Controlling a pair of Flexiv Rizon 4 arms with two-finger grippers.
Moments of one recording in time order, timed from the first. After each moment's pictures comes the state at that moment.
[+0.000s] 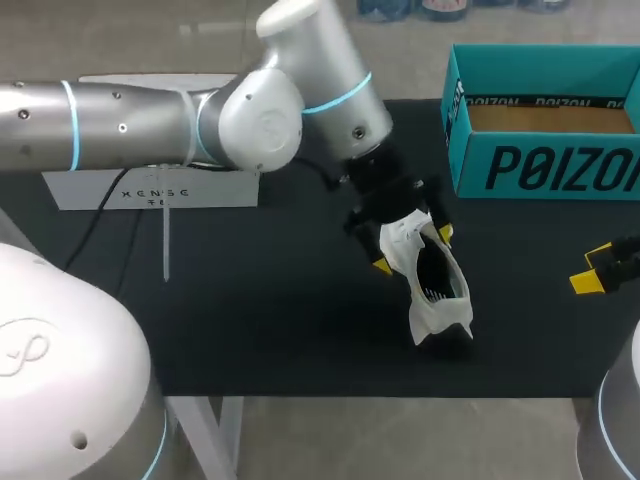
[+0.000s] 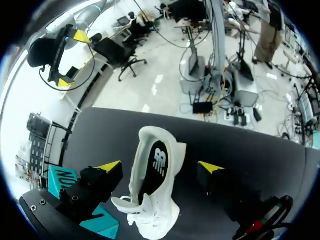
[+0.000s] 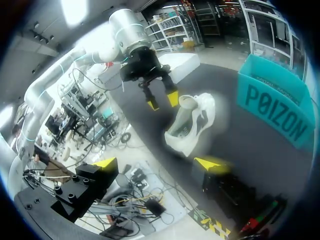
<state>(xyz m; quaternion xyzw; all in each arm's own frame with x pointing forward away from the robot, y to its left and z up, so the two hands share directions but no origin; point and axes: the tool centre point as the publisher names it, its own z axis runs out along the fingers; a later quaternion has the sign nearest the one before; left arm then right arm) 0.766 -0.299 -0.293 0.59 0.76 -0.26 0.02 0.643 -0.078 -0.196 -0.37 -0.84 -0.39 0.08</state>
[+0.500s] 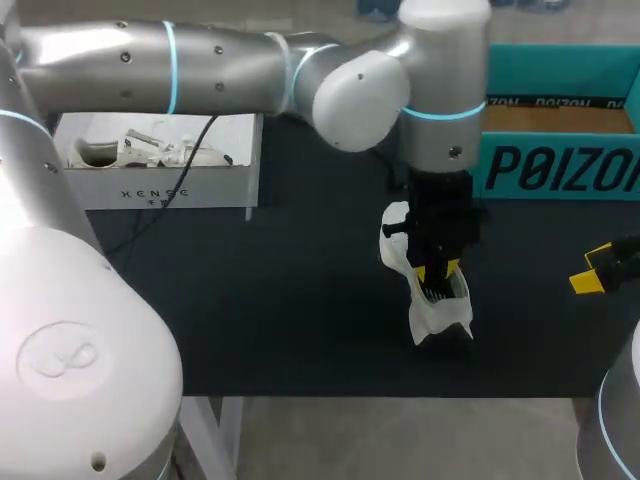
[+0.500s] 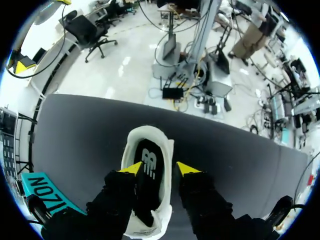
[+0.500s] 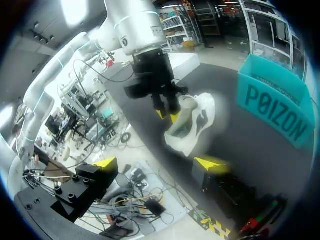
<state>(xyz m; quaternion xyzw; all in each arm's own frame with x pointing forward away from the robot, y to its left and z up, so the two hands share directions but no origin) 0.754 -0.321 -0.320 0.61 0.78 -0.08 -0.07 0.643 -0.078 -0.196 -0.37 -0.84 -0.39 0.08</state>
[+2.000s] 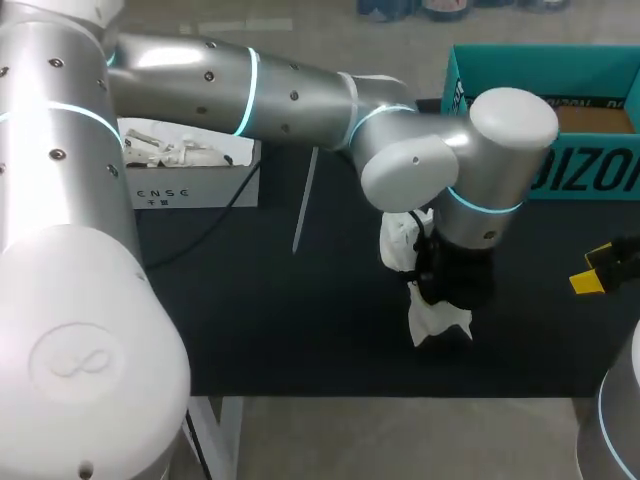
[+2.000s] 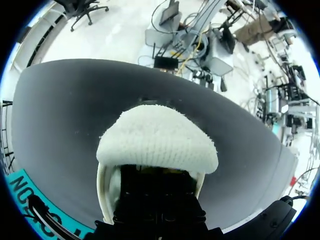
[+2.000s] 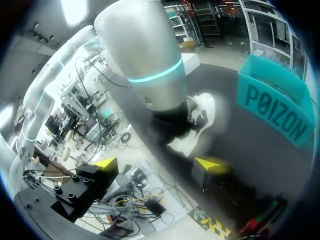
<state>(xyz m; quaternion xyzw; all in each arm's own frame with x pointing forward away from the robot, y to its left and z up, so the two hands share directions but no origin) 0.760 -0.332 -0.410 0.60 0.80 0.04 -0.04 0.643 -0.078 -0.196 -0.37 -0.84 -0.39 0.08</state>
